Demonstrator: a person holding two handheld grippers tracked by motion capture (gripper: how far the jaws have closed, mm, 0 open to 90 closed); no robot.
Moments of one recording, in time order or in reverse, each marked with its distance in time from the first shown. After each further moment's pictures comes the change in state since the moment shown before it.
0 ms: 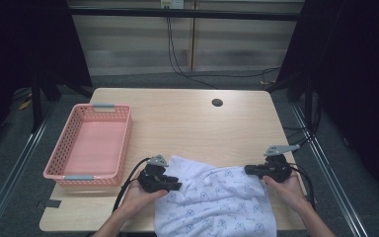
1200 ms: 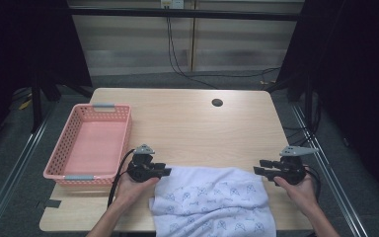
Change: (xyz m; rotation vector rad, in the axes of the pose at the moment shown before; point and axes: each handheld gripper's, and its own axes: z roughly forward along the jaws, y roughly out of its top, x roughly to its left) left arm 0.033 0.004 -0.022 -0.114 0.142 -0.127; right arm -0.007 -0.010 -0.027 -0.078 -0.054 0.054
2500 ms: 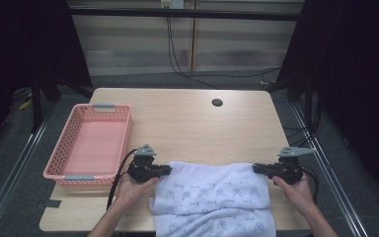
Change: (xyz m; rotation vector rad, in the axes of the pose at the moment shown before) left arm -0.009 0.008 -0.010 -0.041 -0.035 0.056; right arm -0.003 -0.002 0.005 -0.022 0.067 0.009
